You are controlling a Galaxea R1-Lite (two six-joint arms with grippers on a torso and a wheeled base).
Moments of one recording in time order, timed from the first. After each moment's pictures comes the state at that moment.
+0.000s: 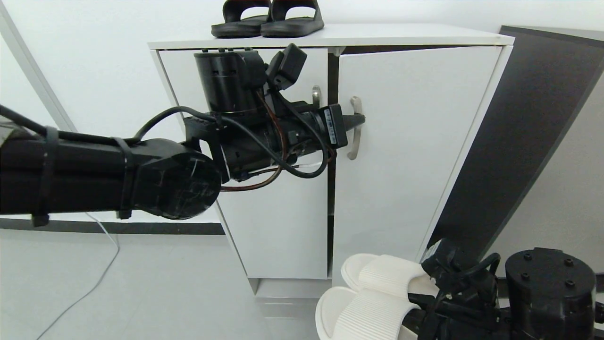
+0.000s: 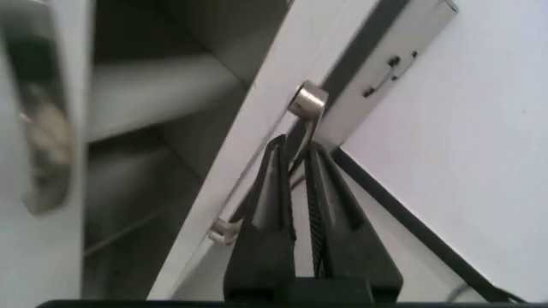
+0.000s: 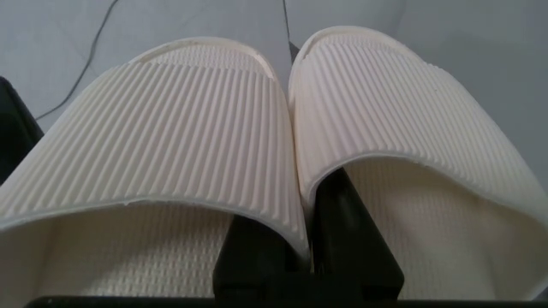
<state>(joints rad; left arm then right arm) -0.64 1.84 -1.36 -0.55 -0.32 -0.32 0.88 1.57 -0.37 -0.84 0.01 0.05</state>
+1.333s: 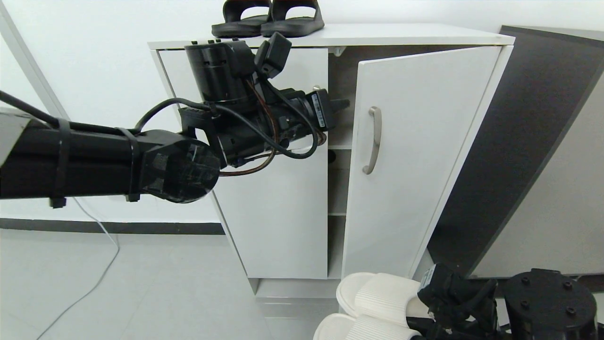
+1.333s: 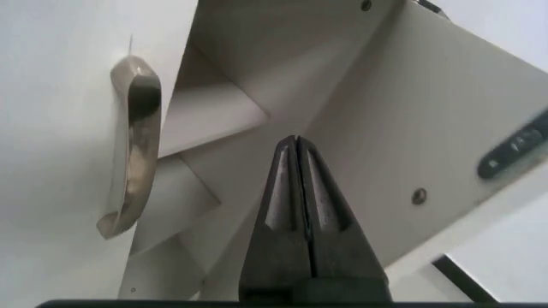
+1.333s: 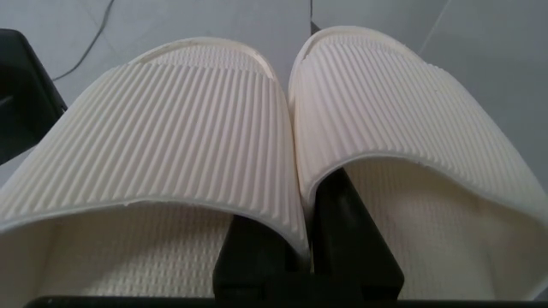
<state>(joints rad) -0.59 1.89 -1.45 -0.57 -0.32 -0.33 0.94 1.57 -0.33 -0.84 0.02 0.03</state>
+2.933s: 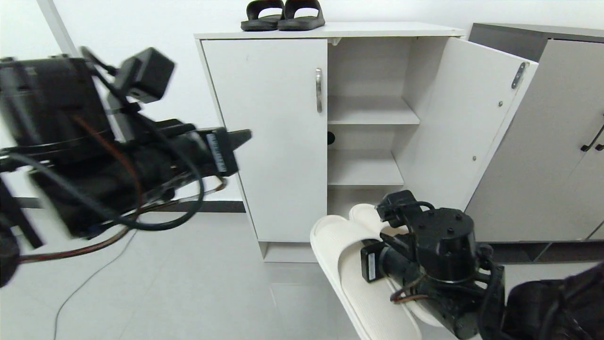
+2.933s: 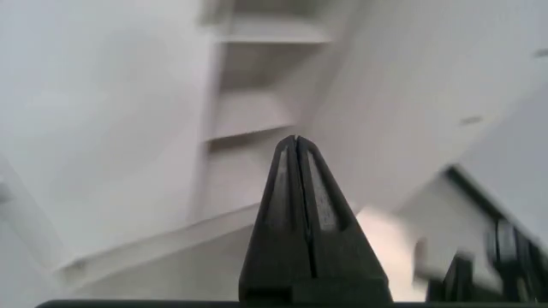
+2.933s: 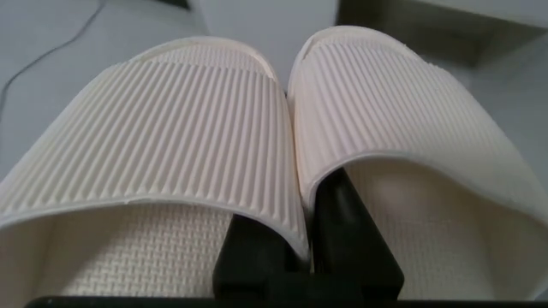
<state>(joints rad) -0.52 1.39 -0.89 -0.50 0.06 -0.14 0.85 1.86 -0.73 -0.87 -0.45 0.18</state>
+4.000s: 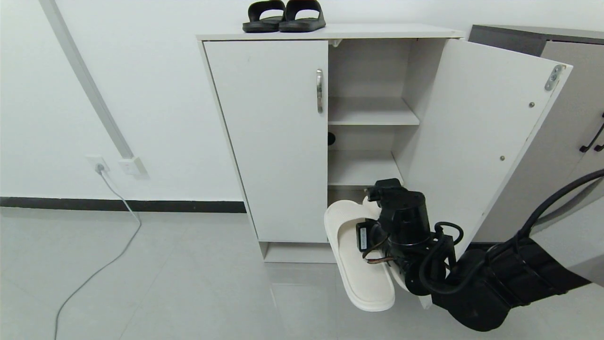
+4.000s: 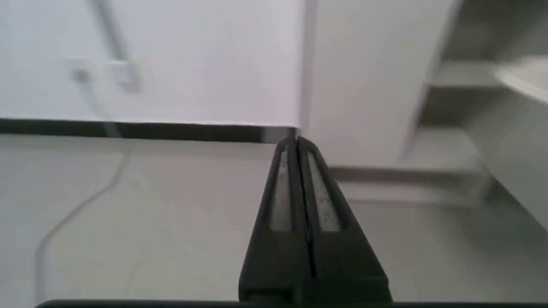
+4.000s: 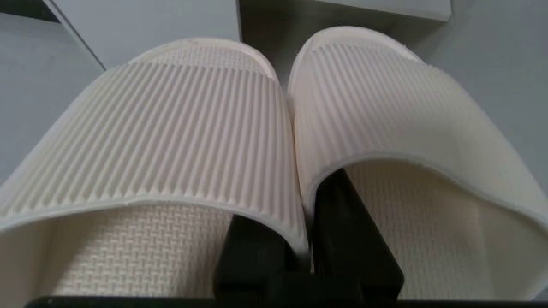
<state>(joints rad) 0.00 0.01 -0.01 -0.01 0.00 0.04 0.77 2.02 -0.94 -0.78 -0.58 0.17</state>
